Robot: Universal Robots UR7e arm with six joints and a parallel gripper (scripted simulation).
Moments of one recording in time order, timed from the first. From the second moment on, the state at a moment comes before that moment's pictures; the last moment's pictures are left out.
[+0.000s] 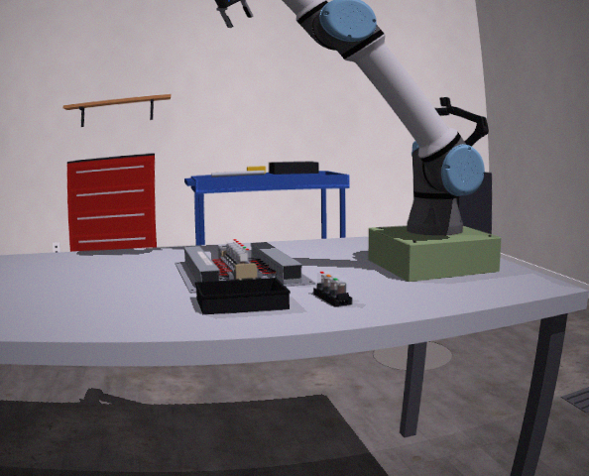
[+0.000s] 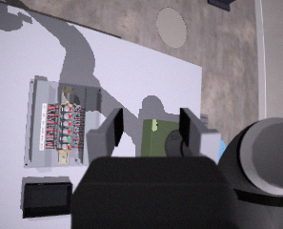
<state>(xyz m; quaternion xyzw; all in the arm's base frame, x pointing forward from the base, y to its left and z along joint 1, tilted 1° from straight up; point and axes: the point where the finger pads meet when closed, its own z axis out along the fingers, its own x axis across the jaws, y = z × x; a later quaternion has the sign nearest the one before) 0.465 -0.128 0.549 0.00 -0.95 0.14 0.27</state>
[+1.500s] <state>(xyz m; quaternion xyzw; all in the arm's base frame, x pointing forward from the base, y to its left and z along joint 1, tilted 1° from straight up) 0.465 -0.129 0.549 0.00 -0.95 0.14 0.27</state>
